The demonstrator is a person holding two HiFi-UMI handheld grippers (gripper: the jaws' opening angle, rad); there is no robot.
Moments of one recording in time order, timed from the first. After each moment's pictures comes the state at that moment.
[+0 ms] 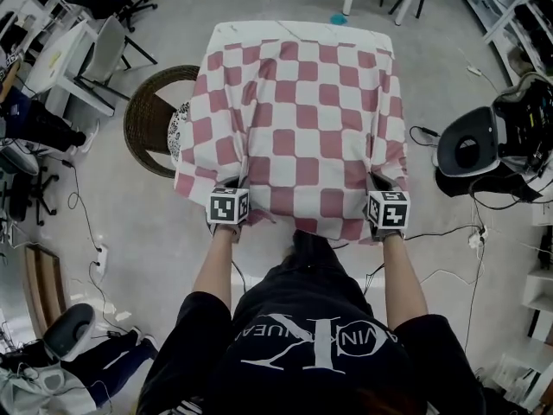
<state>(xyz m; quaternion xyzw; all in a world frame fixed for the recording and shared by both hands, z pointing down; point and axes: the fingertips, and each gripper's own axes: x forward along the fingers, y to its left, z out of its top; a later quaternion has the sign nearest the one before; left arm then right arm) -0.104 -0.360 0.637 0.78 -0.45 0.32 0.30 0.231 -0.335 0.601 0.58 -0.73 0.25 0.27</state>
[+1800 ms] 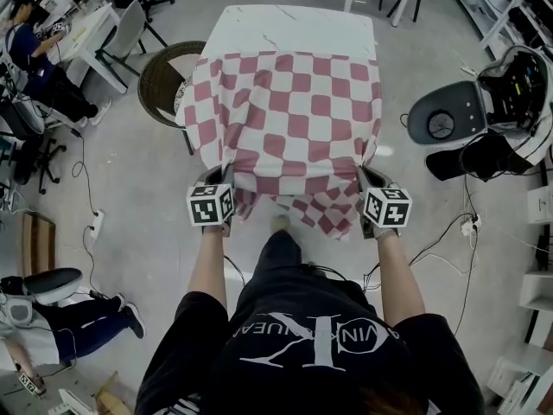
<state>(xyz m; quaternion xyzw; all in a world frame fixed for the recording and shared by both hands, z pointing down) -0.105 -0.171 0.557 0.78 -0.54 0.22 0.23 0.238 -0.150 0.555 0.54 -0.79 0.24 0.16</state>
